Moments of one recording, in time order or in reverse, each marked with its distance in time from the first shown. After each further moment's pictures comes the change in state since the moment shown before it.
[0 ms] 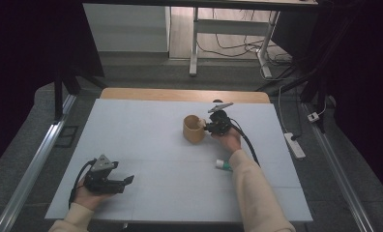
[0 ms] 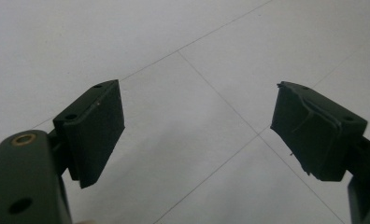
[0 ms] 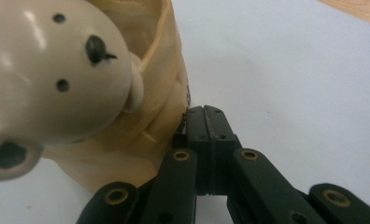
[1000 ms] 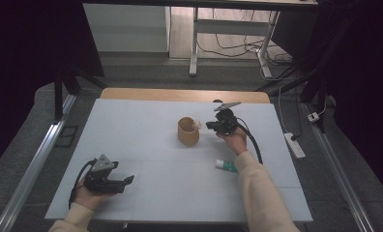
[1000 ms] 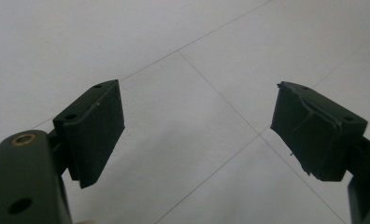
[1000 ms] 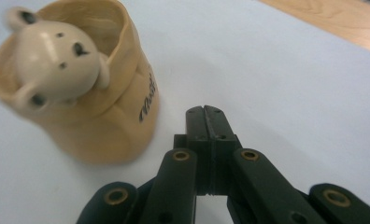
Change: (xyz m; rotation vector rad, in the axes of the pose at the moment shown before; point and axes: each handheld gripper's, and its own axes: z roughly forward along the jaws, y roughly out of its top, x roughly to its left) left arm 0.000 0.000 0.000 0.000 0.003 0.004; right arm 0.001 0.000 -0.033 -0.039 -0.030 0.010
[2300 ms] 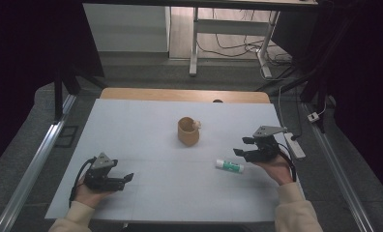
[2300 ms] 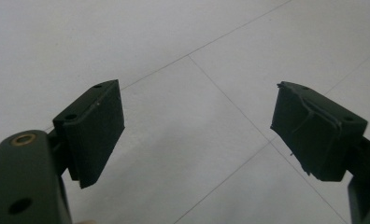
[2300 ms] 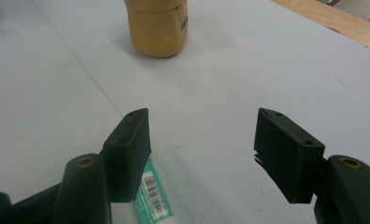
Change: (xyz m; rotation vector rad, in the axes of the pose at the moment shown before) left arm 0.004 0.002 0.002 -0.007 0.014 -0.018; right arm 0.017 -0.080 -0.132 -0.065 0.005 -0.094
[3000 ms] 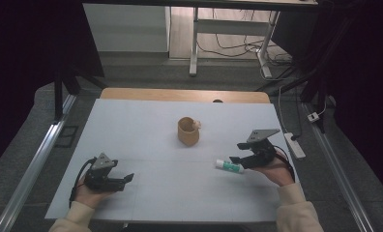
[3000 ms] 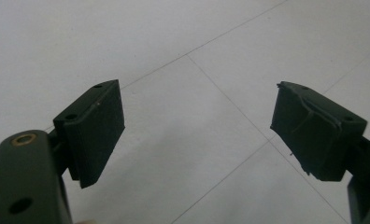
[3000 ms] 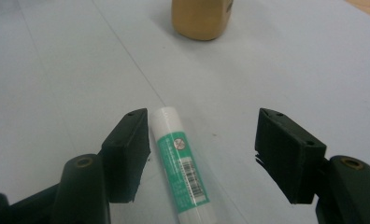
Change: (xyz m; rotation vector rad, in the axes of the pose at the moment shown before) left arm -0.001 0.000 0.000 0.005 0.003 0.007; right arm 0.019 0.006 0.002 0.090 0.089 -0.092
